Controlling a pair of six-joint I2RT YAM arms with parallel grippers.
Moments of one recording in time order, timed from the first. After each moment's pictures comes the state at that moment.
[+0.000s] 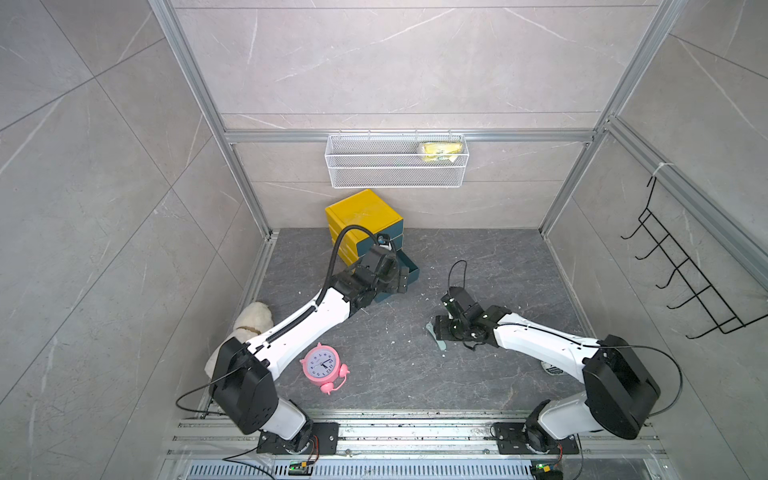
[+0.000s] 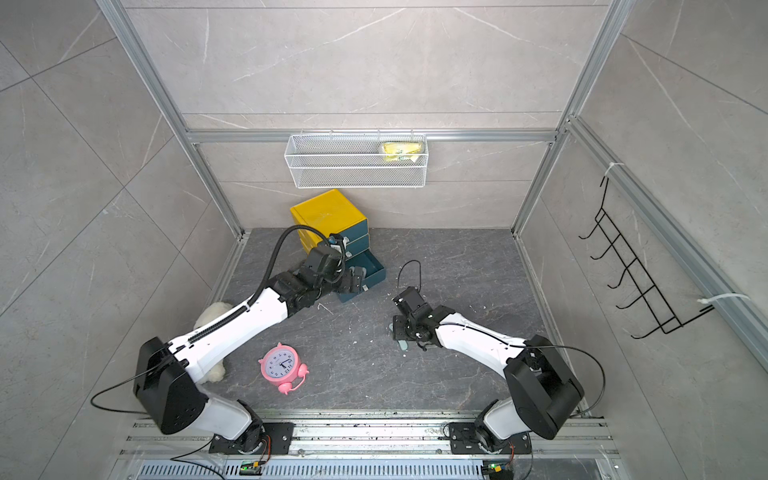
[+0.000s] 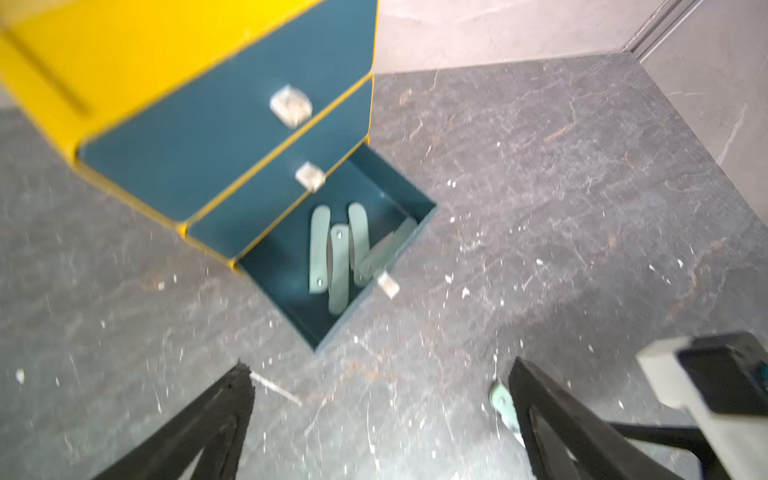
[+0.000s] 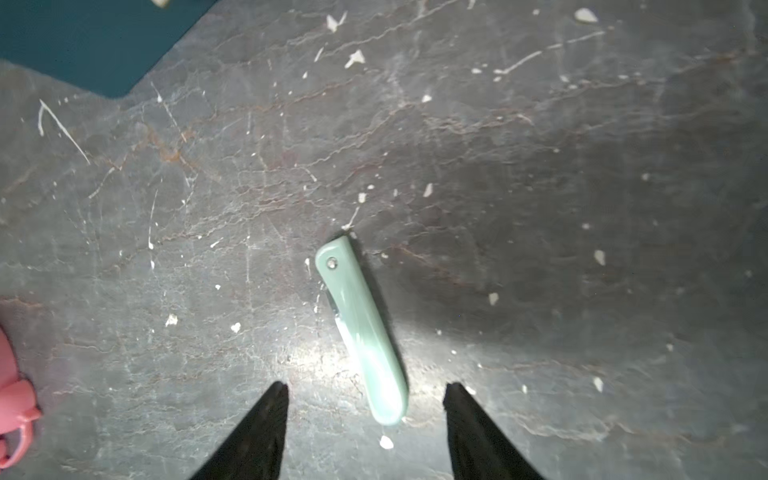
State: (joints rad) left arm -0.69 1.45 1.21 -0.47 -0.22 -0.38; right arm 0.71 1.52 0.91 -0.48 0.08 0.60
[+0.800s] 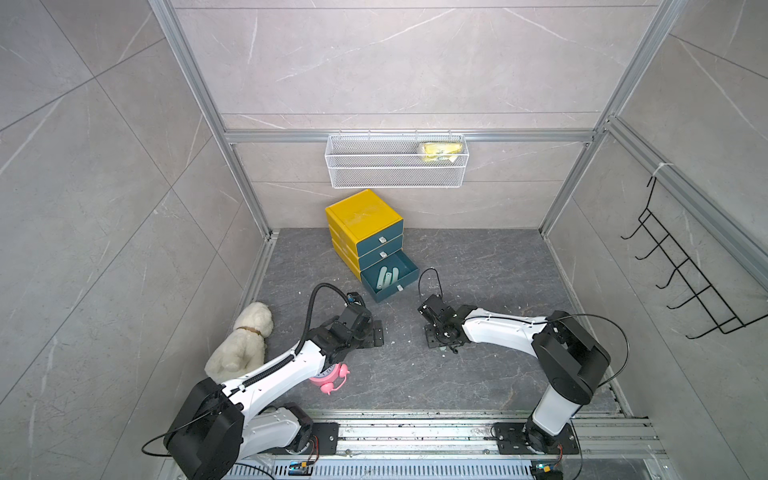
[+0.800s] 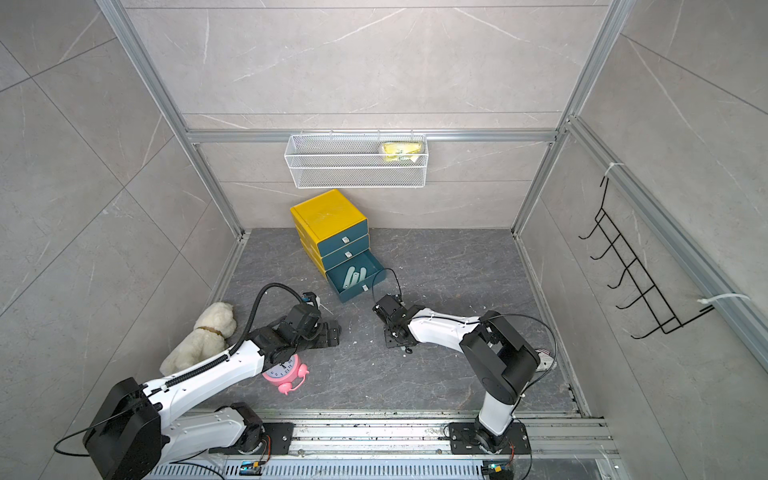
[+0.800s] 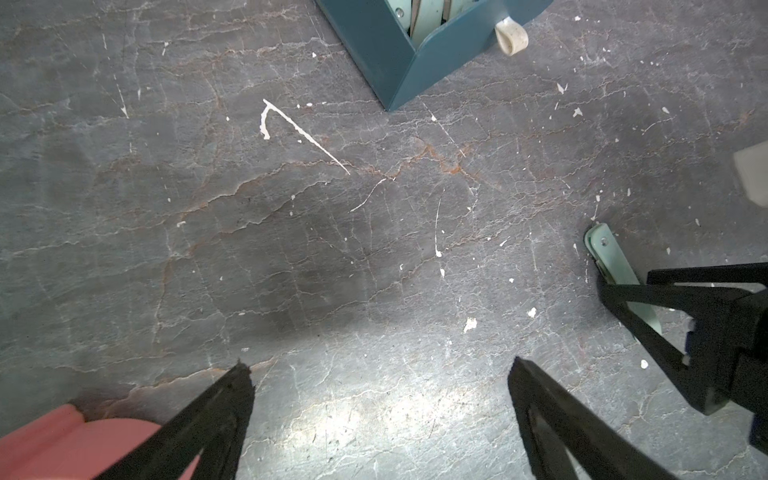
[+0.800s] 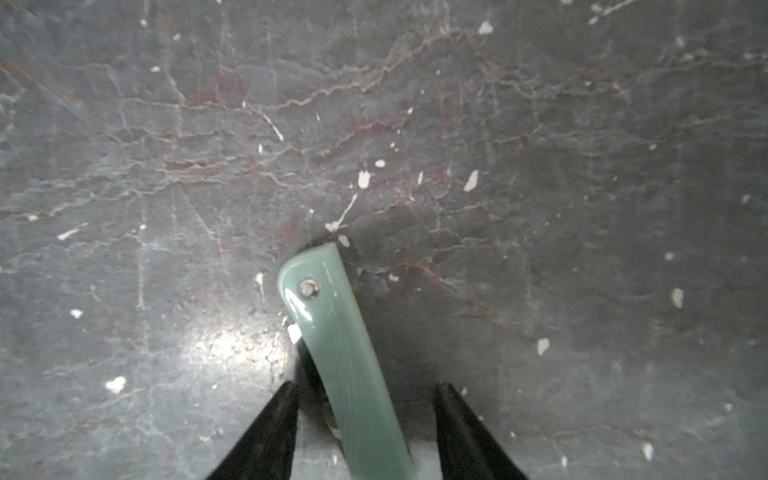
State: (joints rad) left arm -0.69 1.18 0.66 -0.38 -0.17 -0.63; right arm 0.77 1.75 1.00 -0.52 0.20 0.56
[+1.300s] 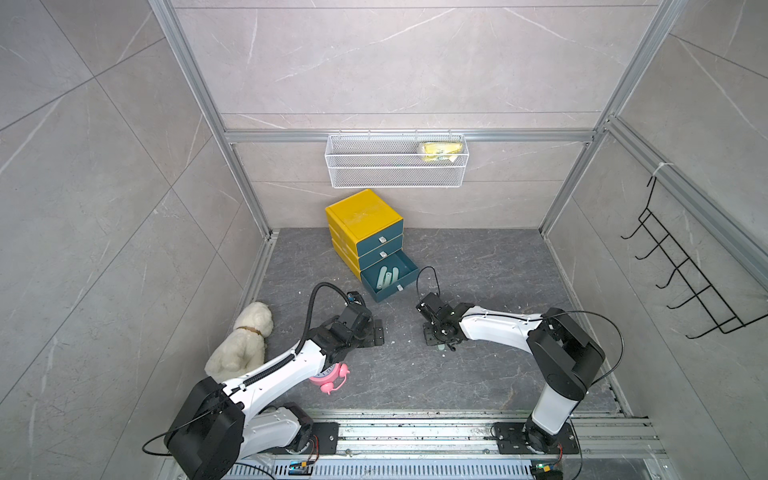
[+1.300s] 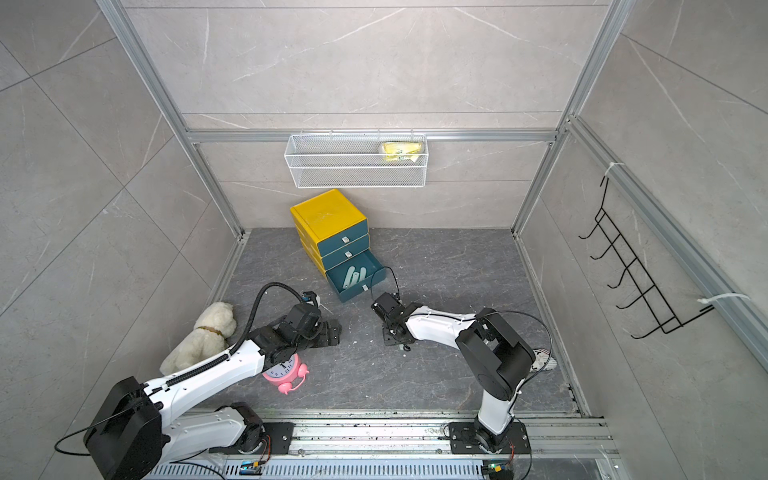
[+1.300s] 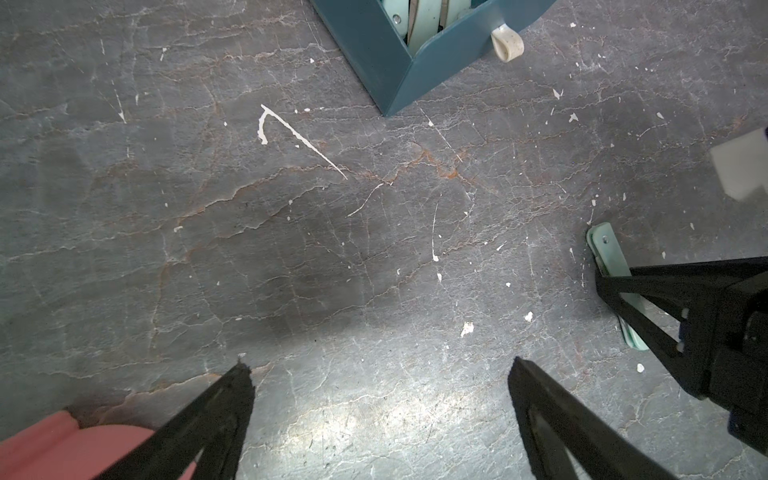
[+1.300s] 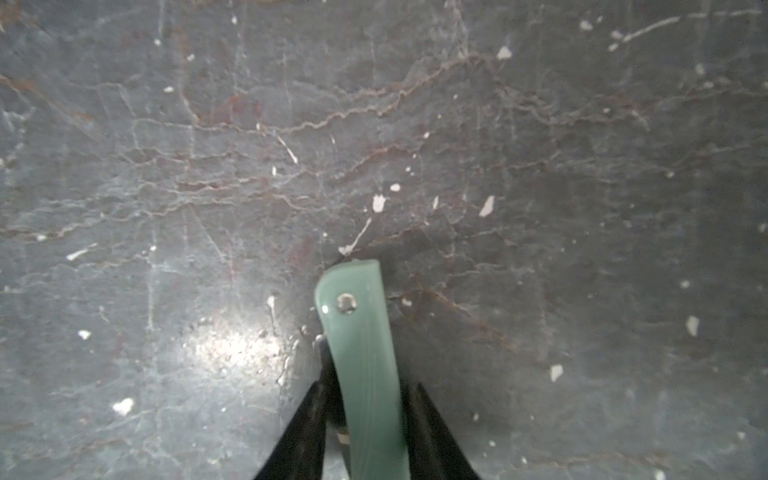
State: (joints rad) left arm -0.69 1.18 0.66 -0.38 -0.17 -0.63; right arm 0.76 1.78 1.03 -0.51 0.20 0.54
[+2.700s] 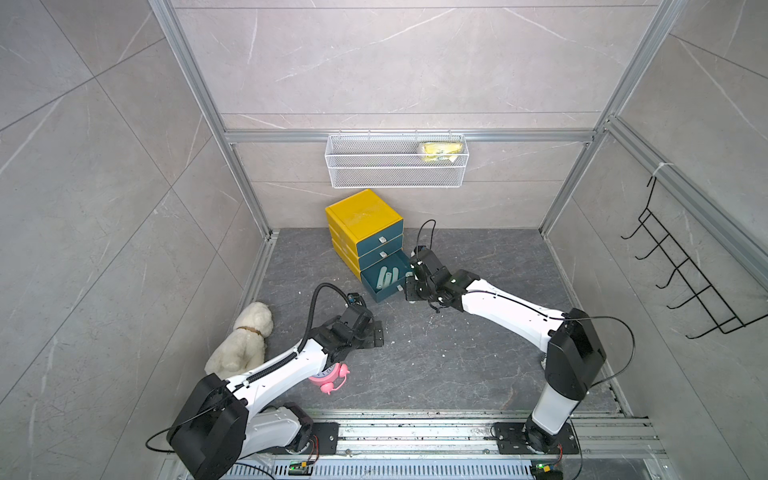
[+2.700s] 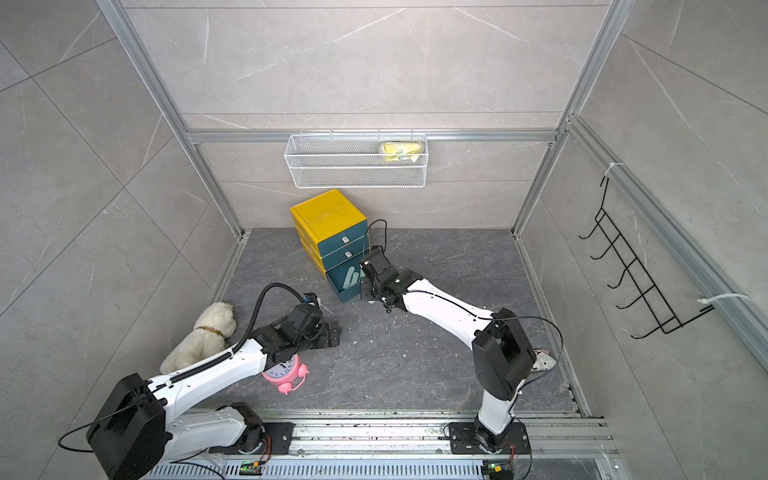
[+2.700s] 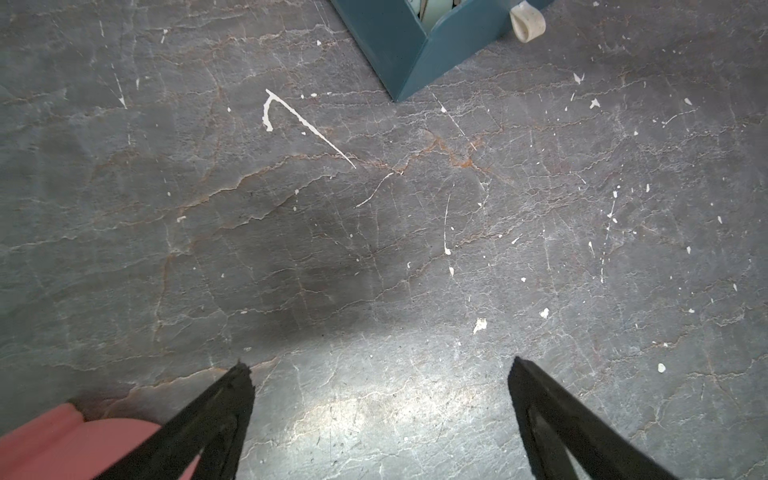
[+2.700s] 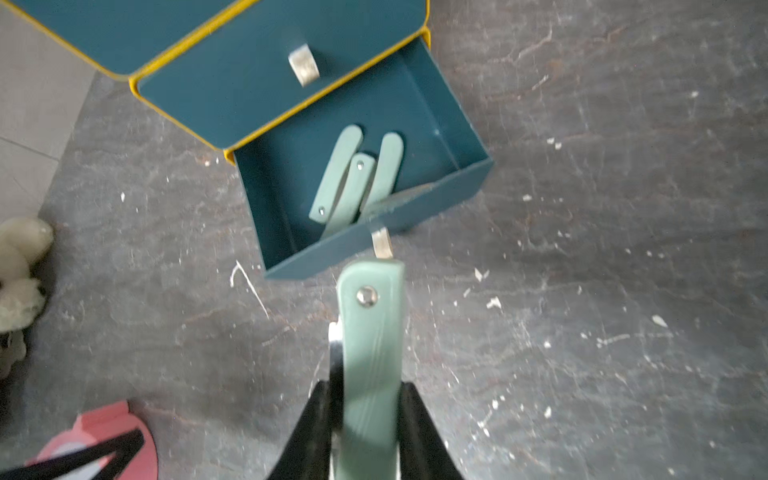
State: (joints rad) left arm -0.69 1.19 0.66 -0.40 -0.17 -0.63; right arm 0.74 1.82 1.50 -0.52 0.16 0.54
